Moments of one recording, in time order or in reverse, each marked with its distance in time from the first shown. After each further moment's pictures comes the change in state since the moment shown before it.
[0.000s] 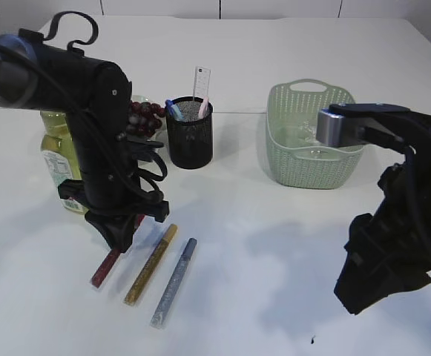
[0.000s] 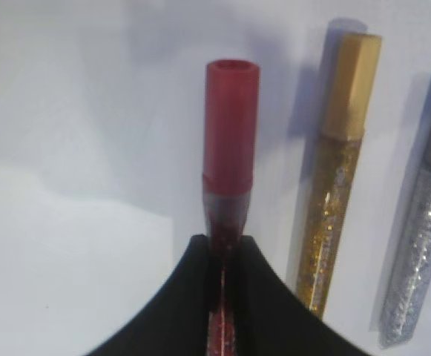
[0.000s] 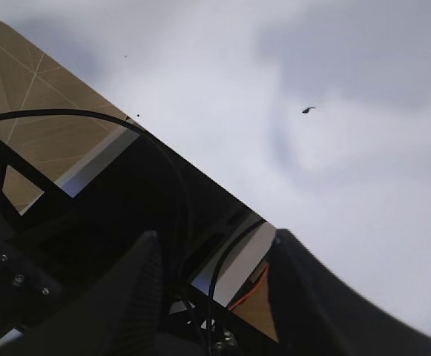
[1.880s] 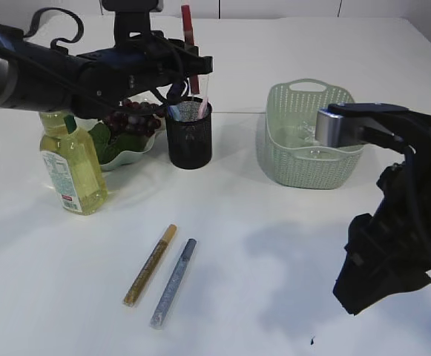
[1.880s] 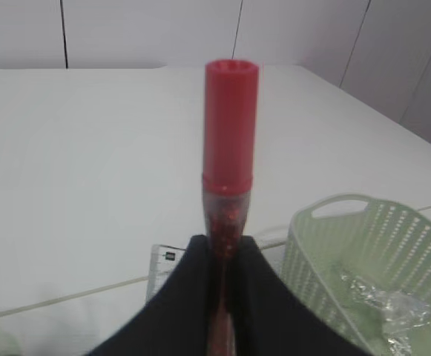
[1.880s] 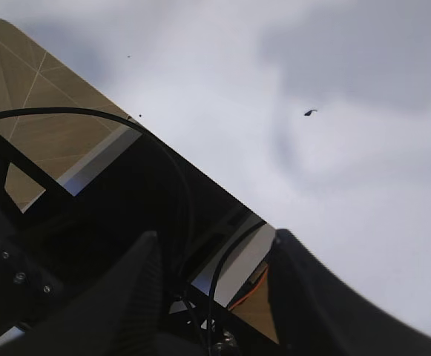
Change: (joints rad) left arm 0.017 -0.069 0.078 0.055 -1.472 0.000; right arm 0.000 0.000 0.000 0.007 0.000 -0.014
